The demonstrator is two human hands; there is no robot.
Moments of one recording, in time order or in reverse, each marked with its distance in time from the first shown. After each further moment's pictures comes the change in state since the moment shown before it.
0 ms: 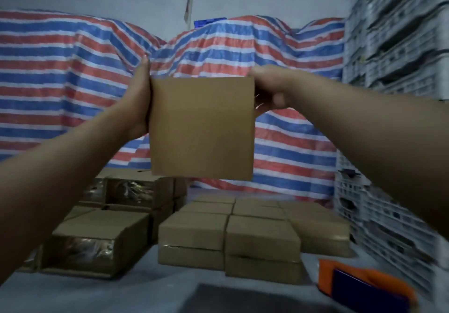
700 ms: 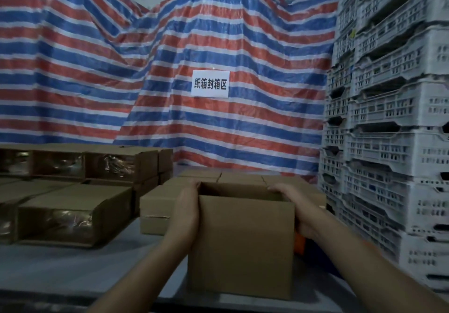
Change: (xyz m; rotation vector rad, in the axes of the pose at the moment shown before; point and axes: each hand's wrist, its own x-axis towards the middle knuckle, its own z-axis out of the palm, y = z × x) left_hand -0.126 -0.220 0.087 -0.006 0.095 -0.263; right_hand -0.142 0.247 0.053 0.528 0.112 0.572
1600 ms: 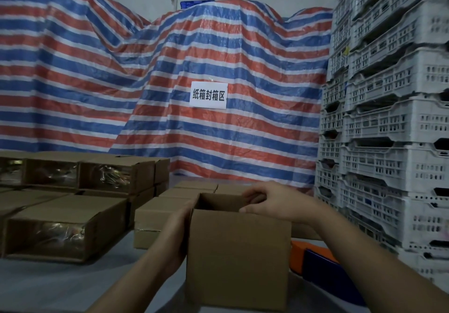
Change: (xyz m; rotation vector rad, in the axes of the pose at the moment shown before) left_hand 0.002 -0.002 -0.020 -0.109 -0.267 -0.179; right_hand -0.009 -0.056 0.020 -0.986 -0.177 -0.394
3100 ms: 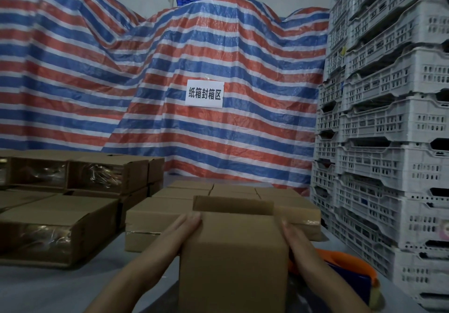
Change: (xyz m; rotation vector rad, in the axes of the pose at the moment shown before) left_hand 0.004 -0.009 -0.021 0.194 -0.098 0.023; right_hand -0.028 0.095 0.076 0.843 0.260 0.159
